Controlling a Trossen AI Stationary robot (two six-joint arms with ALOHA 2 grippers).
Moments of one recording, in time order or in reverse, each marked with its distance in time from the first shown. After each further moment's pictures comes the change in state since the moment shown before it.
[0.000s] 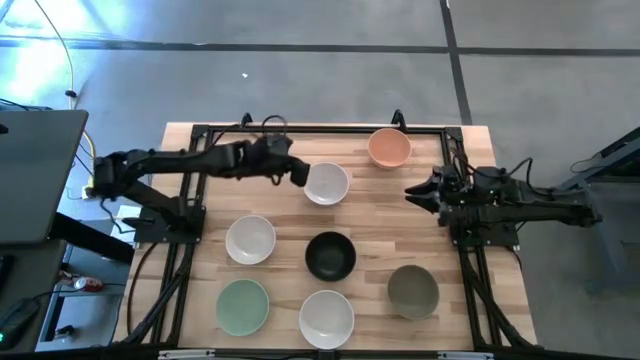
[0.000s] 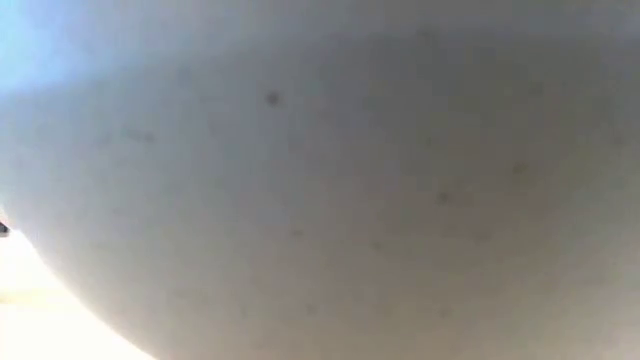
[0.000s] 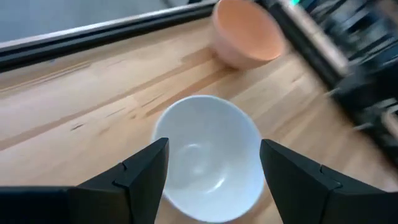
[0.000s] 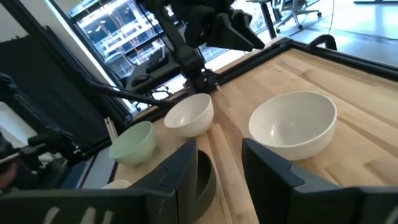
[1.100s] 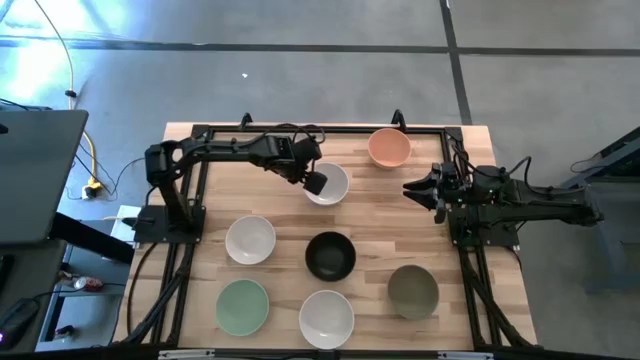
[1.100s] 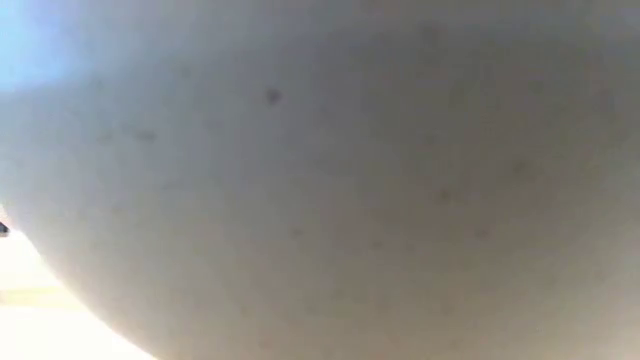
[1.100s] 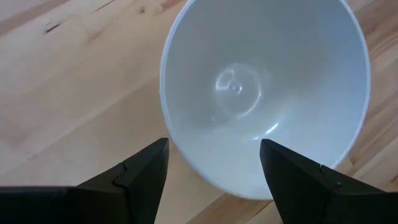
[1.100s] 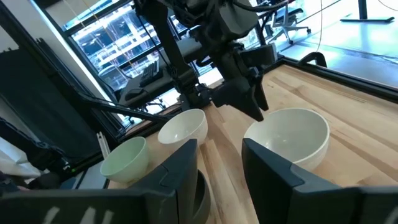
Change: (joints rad) left arm 0.062 0.403 0.290 -0.371 0.221 -0.004; right arm 0.000 0.032 0.000 0.075 0.048 -0.013
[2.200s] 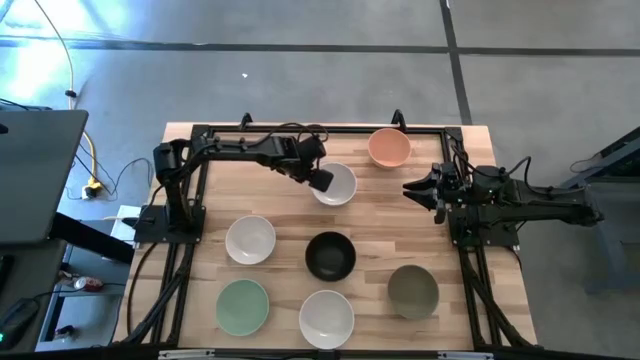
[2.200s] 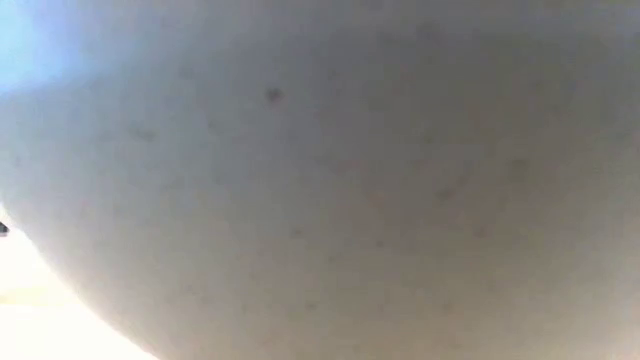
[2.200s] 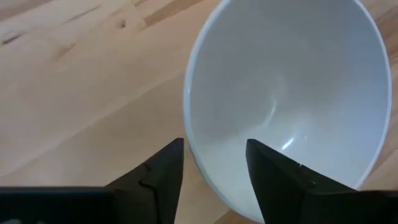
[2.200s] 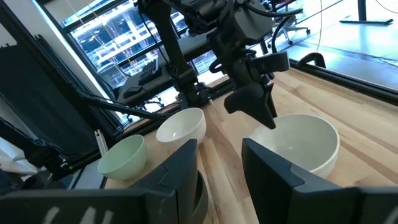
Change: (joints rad) left arm 0.019 0.068 0.000 0.120 0.039 -0.037; right arm 0.000 0.000 0.000 -0.004 0.000 -0.016
